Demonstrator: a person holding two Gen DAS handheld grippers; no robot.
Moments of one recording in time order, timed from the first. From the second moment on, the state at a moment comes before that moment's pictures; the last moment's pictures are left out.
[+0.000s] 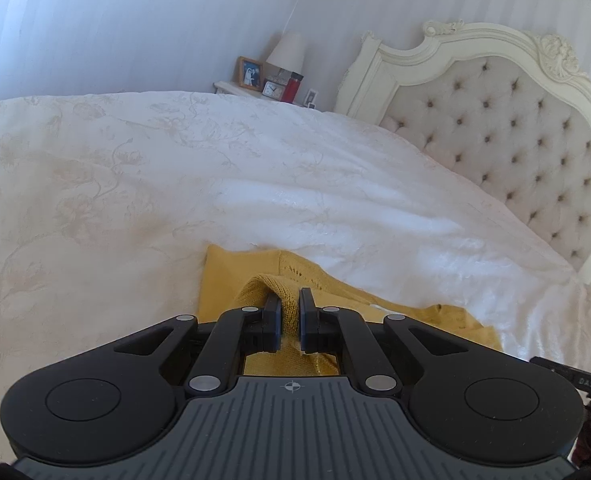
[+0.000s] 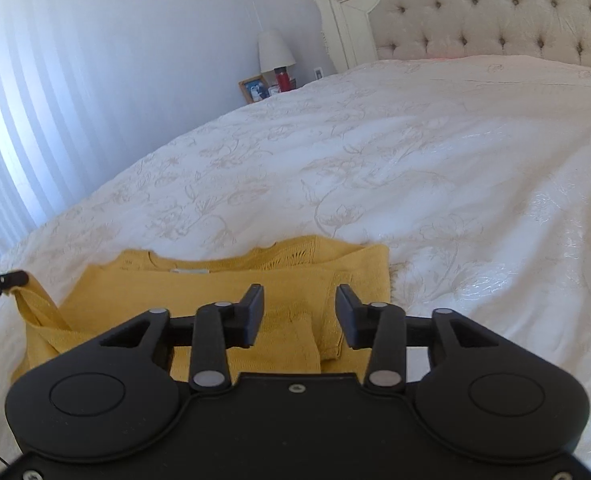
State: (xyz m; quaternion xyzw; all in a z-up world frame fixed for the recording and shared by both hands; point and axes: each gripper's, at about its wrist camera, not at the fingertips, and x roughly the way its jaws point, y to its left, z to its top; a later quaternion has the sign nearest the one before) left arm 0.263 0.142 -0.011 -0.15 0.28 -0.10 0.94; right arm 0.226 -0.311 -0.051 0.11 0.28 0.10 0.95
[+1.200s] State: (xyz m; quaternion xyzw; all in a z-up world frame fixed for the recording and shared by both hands) left arm 0.350 0.133 -0.044 -0.17 0.35 -0.07 0.92; right arm 0.323 -0.317 -0.055 0.04 0.27 0.02 0.96
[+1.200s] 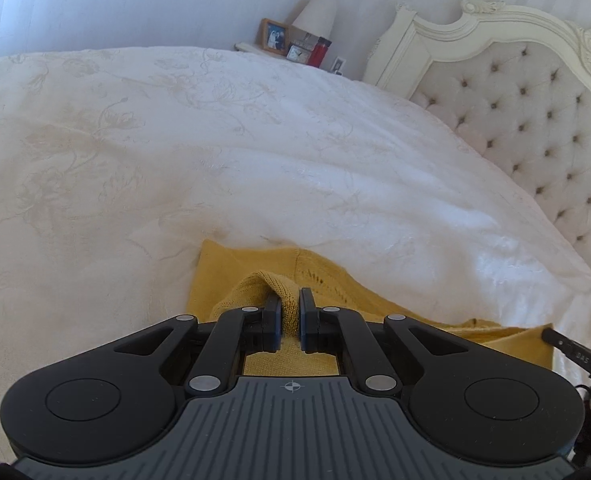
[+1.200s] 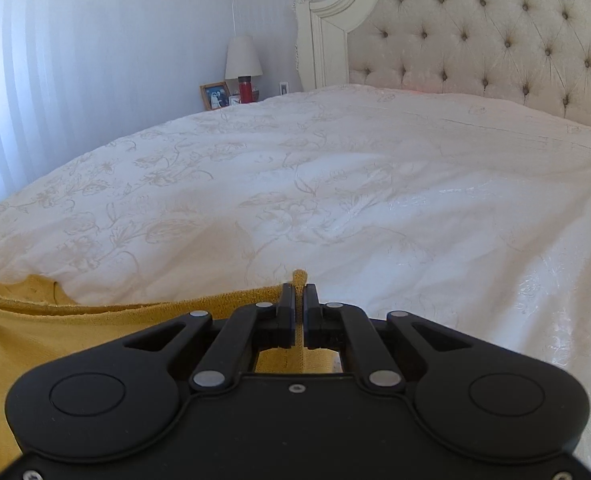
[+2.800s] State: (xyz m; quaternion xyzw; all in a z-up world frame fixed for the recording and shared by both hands) left arm 0.208 0.089 -0.034 0.02 0.35 -0.09 0.93; right arm 0.148 -0.304 -0.122 0.13 0.25 0.09 0.95
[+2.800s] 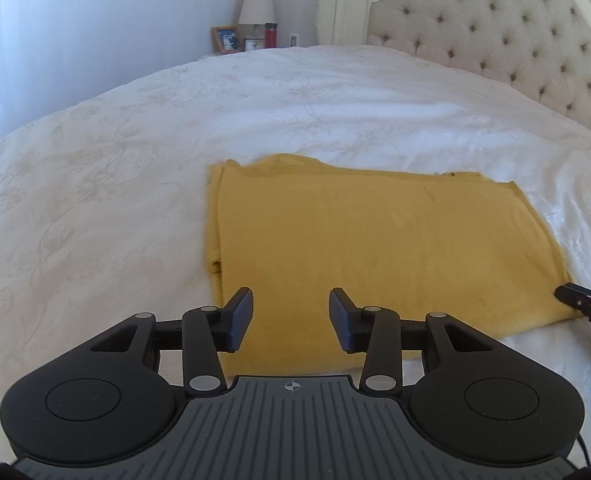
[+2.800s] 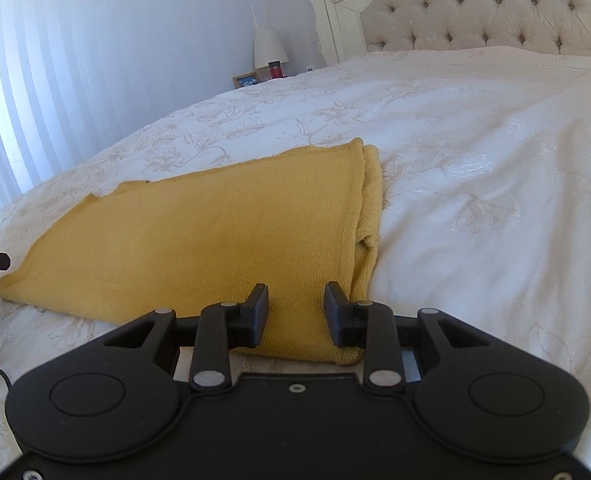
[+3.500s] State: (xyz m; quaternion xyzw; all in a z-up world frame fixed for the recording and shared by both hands) left arm 0.198 -0.002 -0.089 0.09 0.38 -0.11 0.92; right arm 0.154 -0.282 -0.122 0.09 0.26 0.14 0.95
